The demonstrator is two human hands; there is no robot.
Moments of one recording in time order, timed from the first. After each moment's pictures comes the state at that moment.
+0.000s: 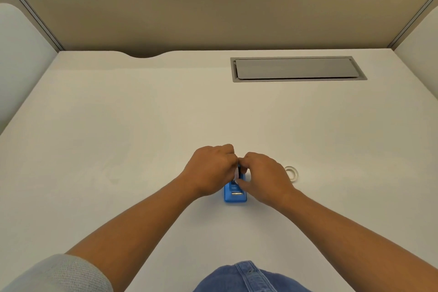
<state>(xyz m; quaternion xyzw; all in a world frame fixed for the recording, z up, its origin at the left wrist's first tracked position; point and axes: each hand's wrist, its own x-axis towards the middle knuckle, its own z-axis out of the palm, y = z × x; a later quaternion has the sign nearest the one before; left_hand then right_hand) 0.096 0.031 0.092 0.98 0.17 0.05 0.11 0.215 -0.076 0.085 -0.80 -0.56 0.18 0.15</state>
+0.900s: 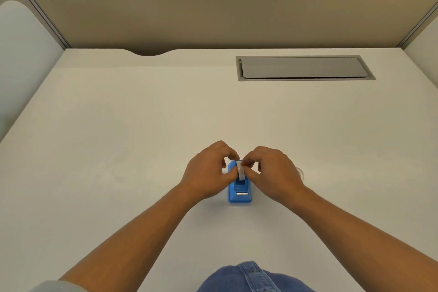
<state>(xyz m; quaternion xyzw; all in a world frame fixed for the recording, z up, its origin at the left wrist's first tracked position) 0.080 0.026 0.090 0.88 0.33 0.11 0.32 0.225 -0.074 0.088 -0.80 -0.54 0.17 0.22</state>
